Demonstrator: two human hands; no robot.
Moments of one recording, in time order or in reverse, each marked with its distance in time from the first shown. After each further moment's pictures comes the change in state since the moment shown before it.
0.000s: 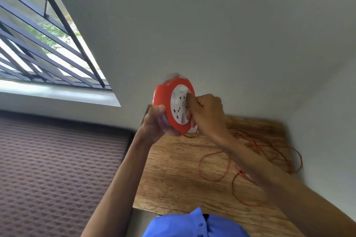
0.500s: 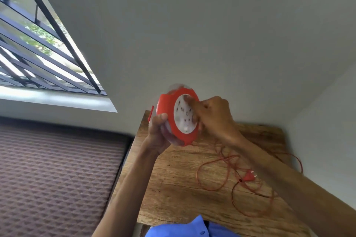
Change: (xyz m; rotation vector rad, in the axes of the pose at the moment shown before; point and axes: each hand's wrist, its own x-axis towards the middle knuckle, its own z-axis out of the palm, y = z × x) left_hand 0.026 -0.023 -0.009 -0.144 0.154 -0.019; right_hand 0.034 0.020 -0.019 0.005 -0.052 0.022
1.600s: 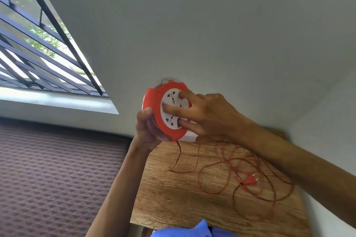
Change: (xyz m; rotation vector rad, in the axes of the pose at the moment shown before) left_hand -0.014 0.036 0.027 -0.127 -0.238 0.080; right_hand 0.021 -0.017 -0.029 -0.777 -0.200 -1.068
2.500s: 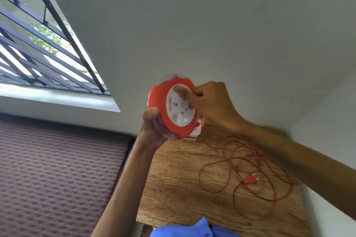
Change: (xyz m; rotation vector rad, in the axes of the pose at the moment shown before) left_hand 0.010 -0.011 -0.013 0.062 -0.067 0.100; right_hand 0.020 -0.011 -0.004 0.693 0.204 0.825
